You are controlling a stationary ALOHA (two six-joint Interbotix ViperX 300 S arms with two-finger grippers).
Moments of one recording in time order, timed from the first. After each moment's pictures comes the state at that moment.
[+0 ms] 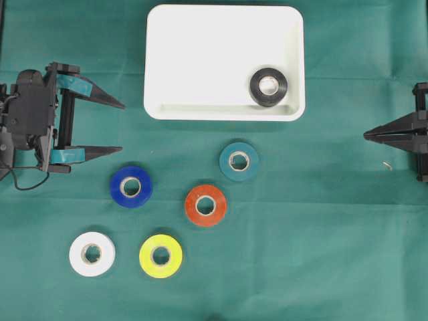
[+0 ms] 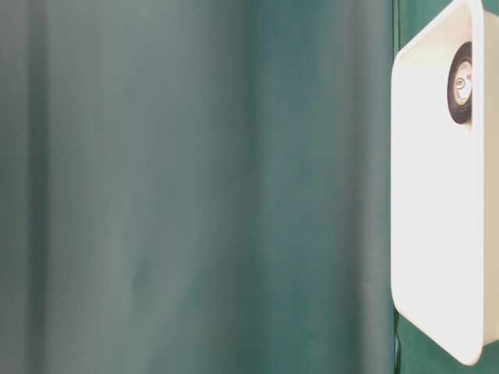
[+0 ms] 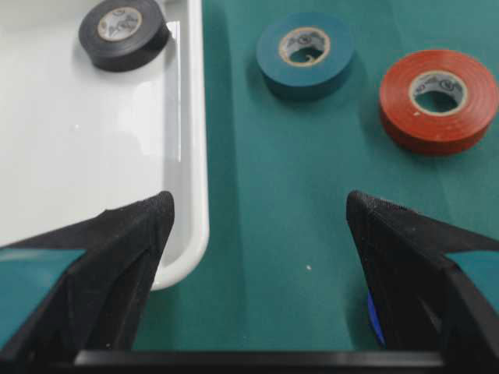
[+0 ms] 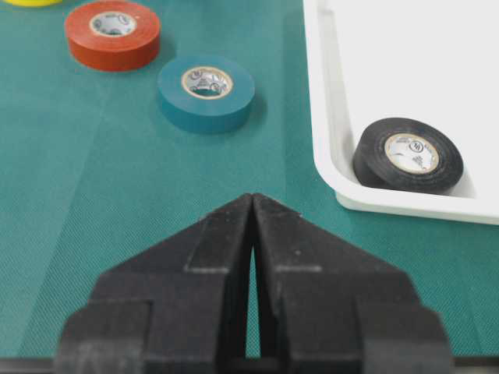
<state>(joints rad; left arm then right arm) 0.02 -0.62 1.14 -0.02 -0.09 0.23 -0.02 -1.18 1.57 -0.03 -0.15 0.07</state>
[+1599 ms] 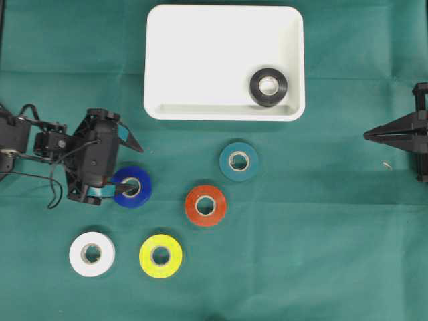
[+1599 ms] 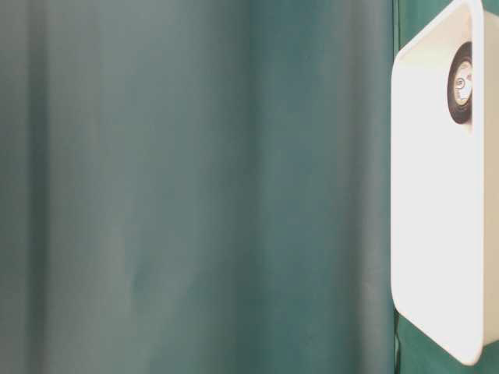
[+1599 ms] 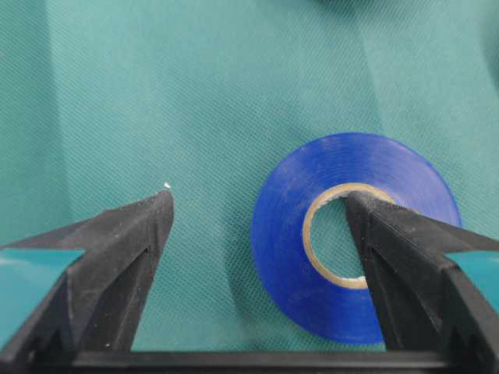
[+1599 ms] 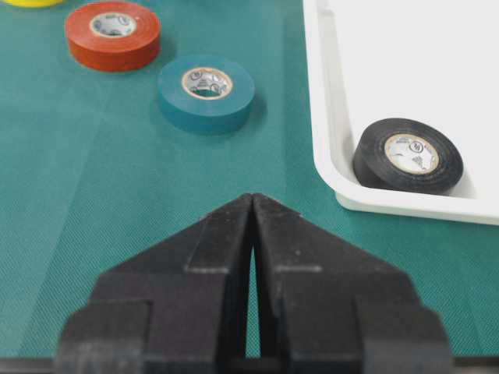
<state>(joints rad) -0.12 -0.15 1.07 -0.02 -0.14 0.14 -0.02 -1.18 1.57 -0.03 -0.15 0.07</state>
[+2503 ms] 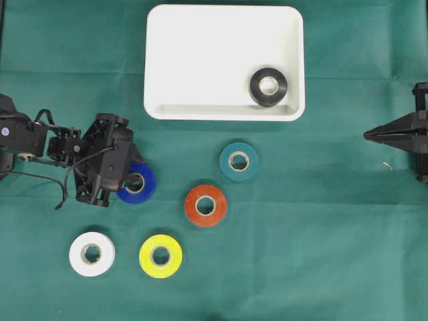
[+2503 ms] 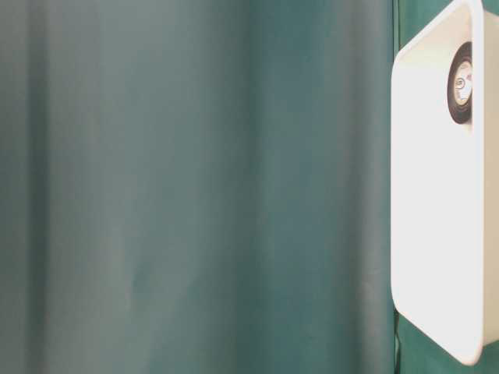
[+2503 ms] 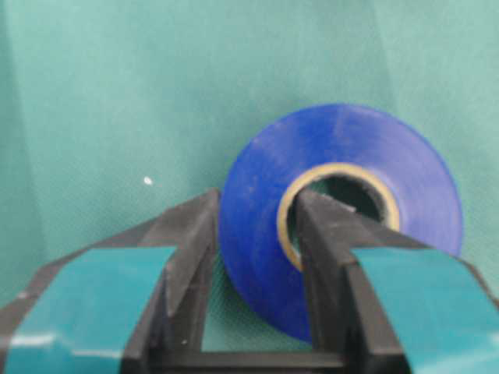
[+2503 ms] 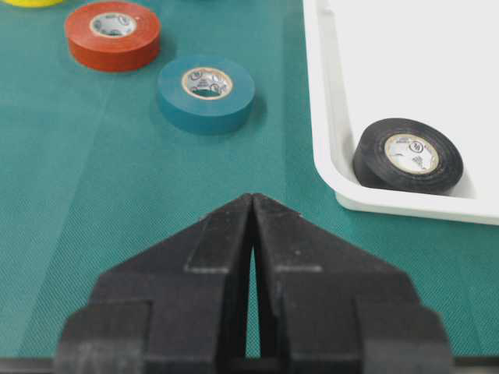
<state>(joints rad) -0.12 -0.06 1.04 -0.02 -0.14 0.15 -0.02 -1.18 1.57 -0.03 -0.15 0.07</state>
